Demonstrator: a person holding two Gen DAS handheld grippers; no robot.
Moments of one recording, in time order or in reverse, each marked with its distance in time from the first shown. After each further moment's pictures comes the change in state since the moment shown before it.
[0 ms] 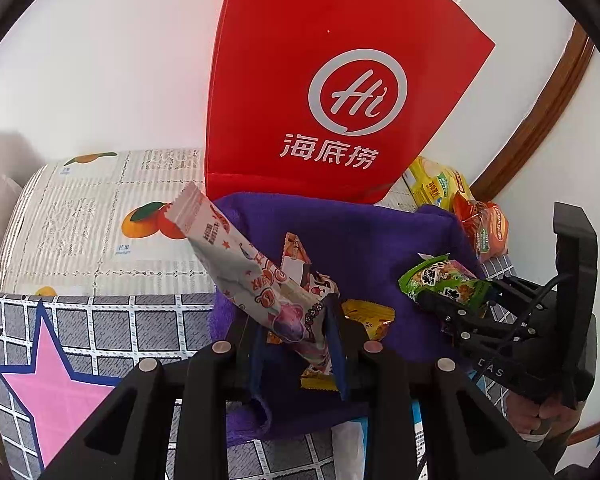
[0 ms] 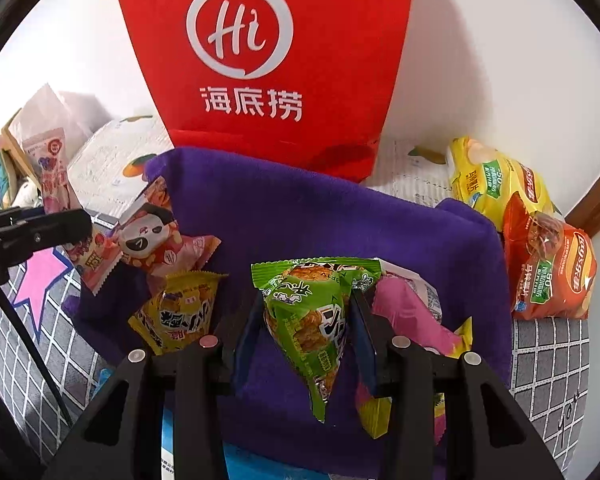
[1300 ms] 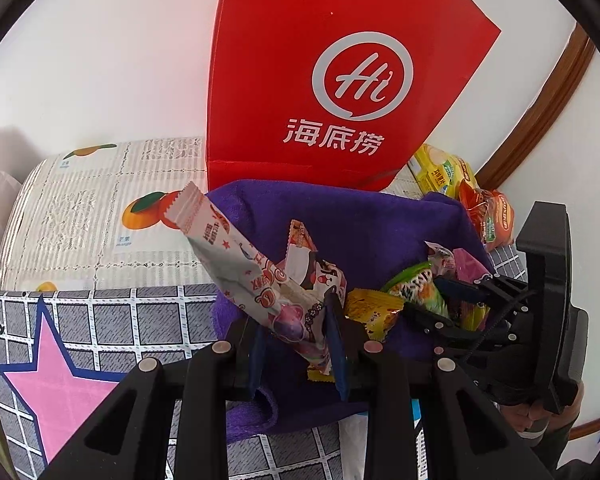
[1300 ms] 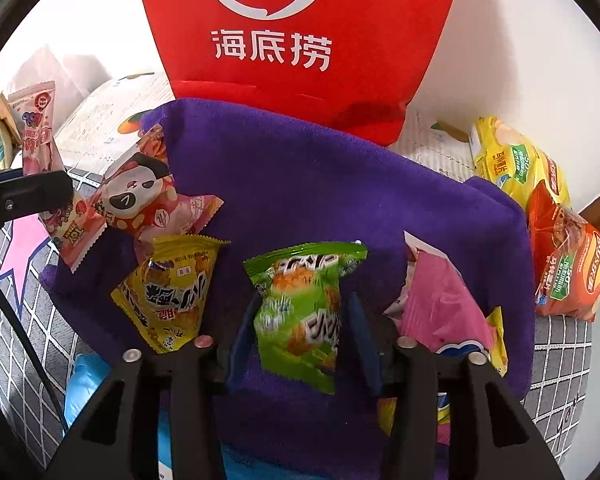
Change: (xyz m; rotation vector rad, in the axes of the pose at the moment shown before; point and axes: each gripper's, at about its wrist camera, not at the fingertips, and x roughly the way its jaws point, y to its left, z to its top) left arm 0.008 0.004 -0.001 0.011 0.039 0.012; right arm 0.031 0.015 -0.007 -0.056 0.092 -0.009
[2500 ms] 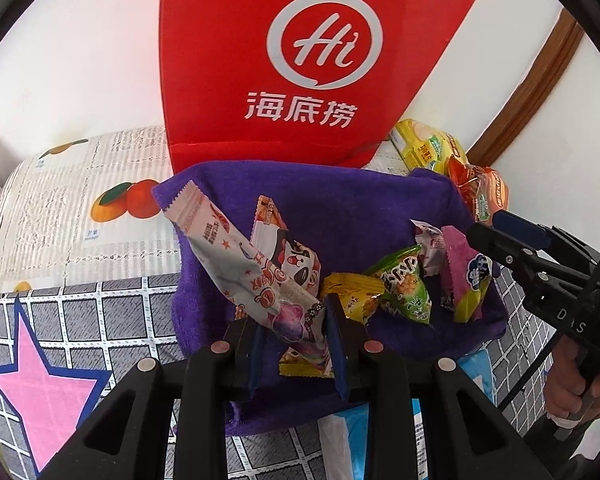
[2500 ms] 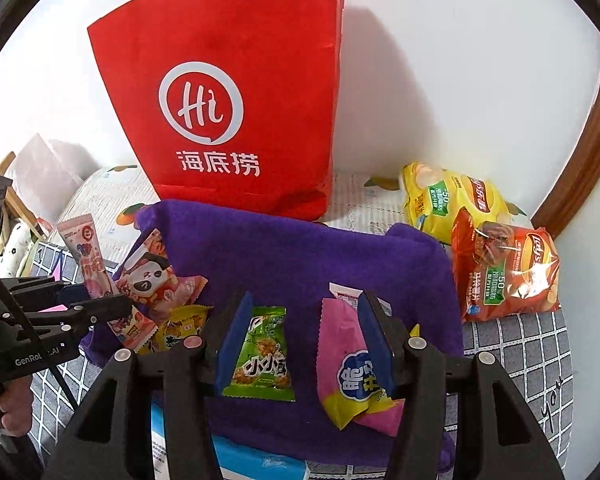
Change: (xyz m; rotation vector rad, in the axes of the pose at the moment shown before) left arm 0.019 -0.024 -0.006 0.051 0.047 -0.019; right arm -0.077 -0.039 0.003 0.158 -0.206 -0.032
